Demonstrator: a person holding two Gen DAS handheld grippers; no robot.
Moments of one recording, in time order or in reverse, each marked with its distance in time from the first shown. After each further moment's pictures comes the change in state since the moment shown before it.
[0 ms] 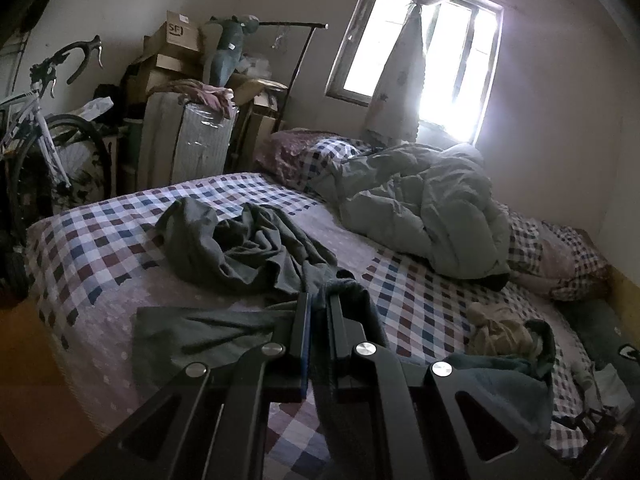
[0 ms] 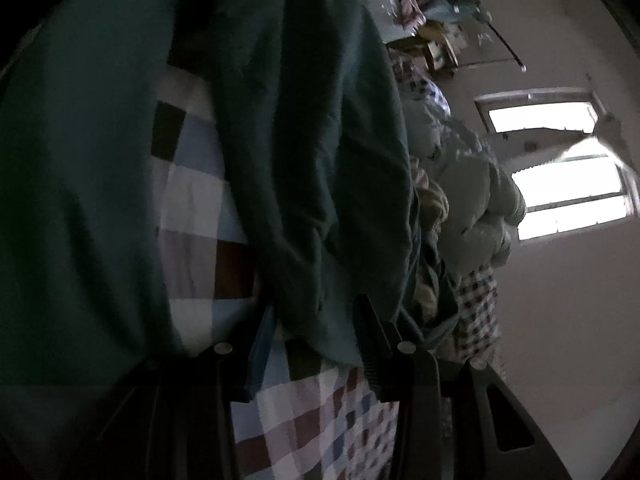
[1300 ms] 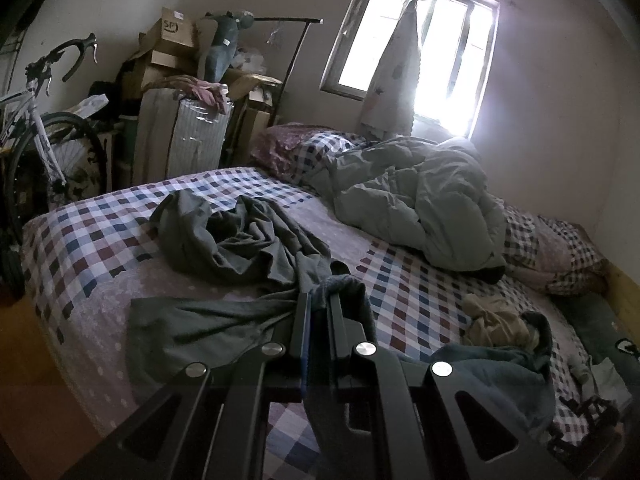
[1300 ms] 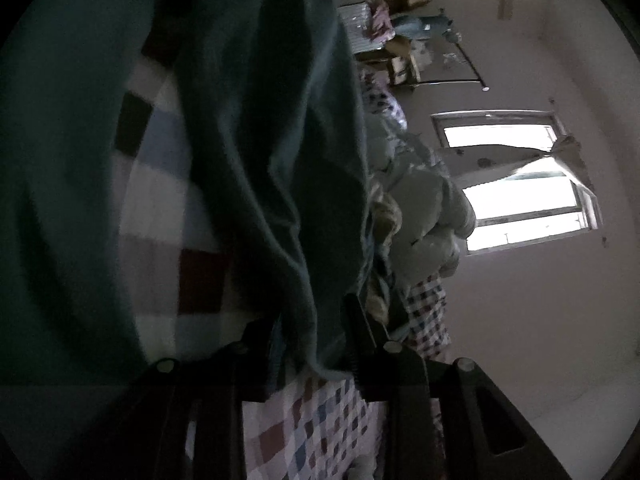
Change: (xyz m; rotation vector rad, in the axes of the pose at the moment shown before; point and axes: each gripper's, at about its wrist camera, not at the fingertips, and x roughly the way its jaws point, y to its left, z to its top) left arm 0.000 -0.003 -0.005 0.009 0.016 -0.013; right arm -0.003 0.001 0.007 0.015 -0.034 -0.224
